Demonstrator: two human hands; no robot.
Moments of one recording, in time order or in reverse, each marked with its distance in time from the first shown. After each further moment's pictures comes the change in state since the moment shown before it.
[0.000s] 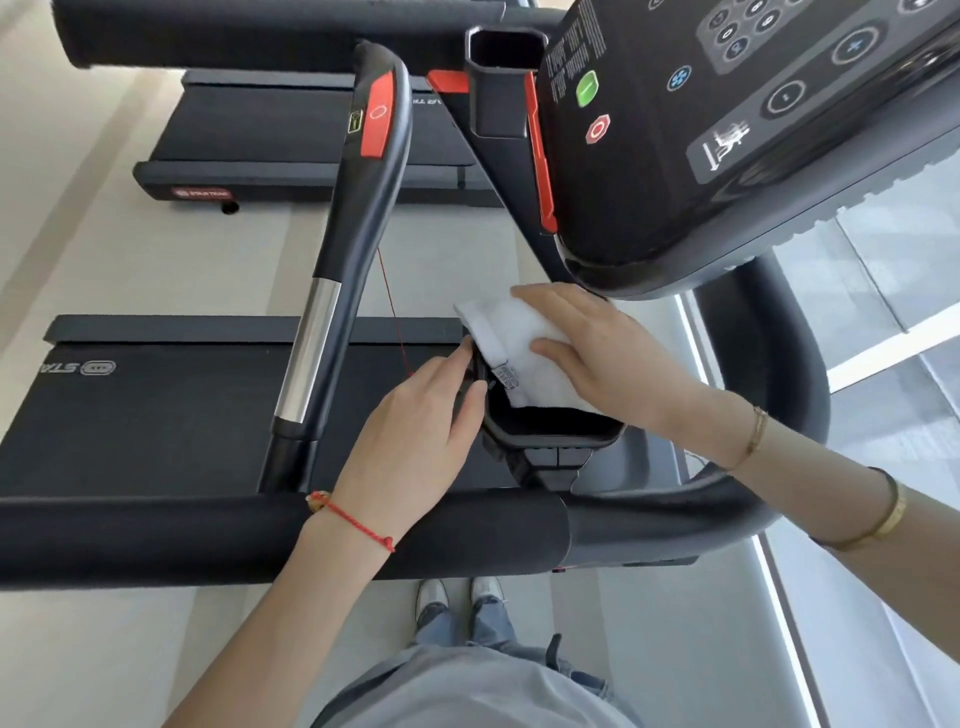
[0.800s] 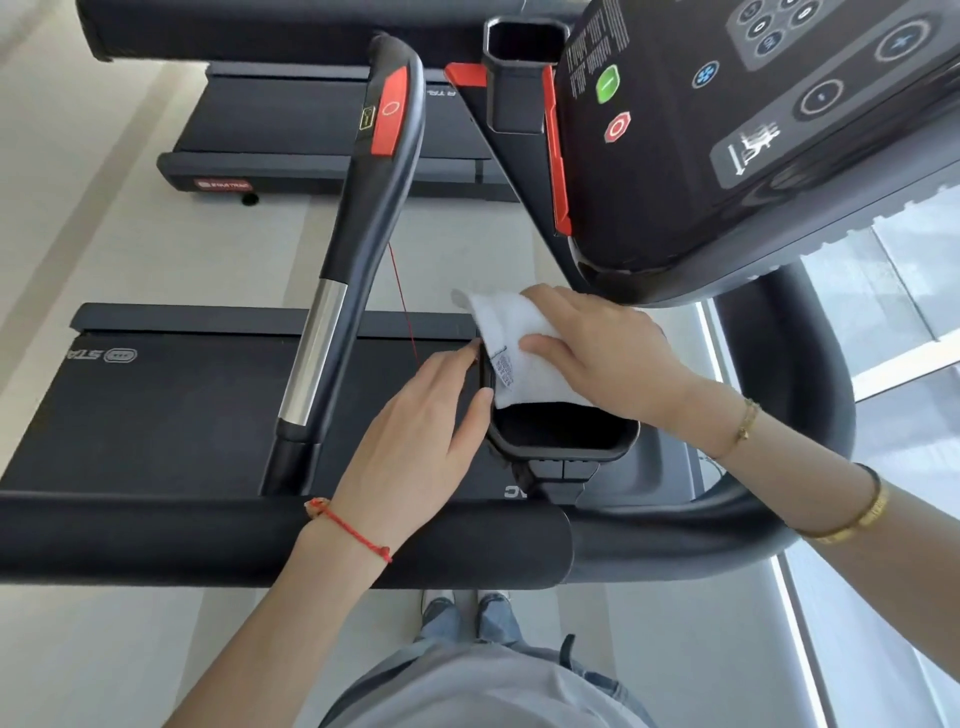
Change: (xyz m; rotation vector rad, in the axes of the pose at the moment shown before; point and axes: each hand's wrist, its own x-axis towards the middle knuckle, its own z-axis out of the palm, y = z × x) left_hand 0.001 -0.001 -0.001 -0.022 -0.008 0.002; right_hand 0.016 0.003 0.005 -0.179 0.002 0.044
